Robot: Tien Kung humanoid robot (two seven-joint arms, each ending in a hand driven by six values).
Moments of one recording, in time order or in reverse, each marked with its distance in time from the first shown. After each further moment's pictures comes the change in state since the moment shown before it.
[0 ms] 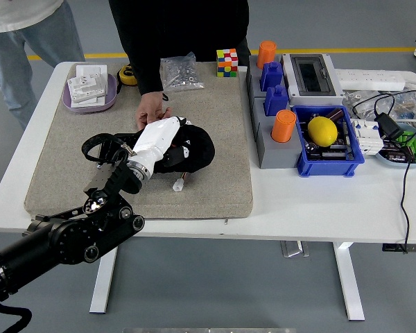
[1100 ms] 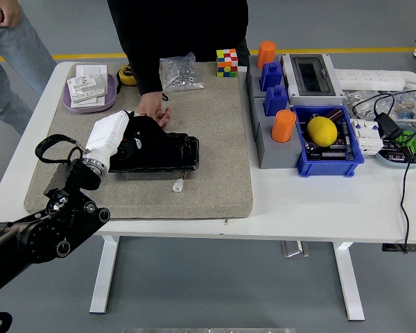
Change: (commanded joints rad) left arm 0.073 0.089 -0.166 0.061 0.056 0.021 -0.003; right arm -0.026 0.011 0.021 0.001 -0.013 -0.004 -0.002
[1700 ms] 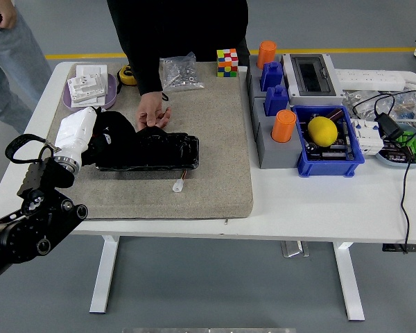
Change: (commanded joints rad) left arm 0.035 0.056 -0.096 0.011 0.052 0.023 0.018; right arm -0.004 0.002 0.021 -0.001 -0.009 0.004 -0.003
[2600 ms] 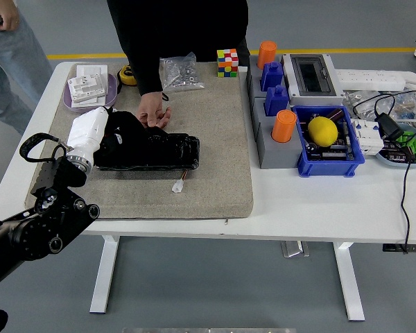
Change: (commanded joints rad) left arm -0.042 -0.055 0.084 0.023 -0.028 0.001 0.012; right arm 0.012 -0.001 0.001 0.000 -0.003 0.004 -0.003
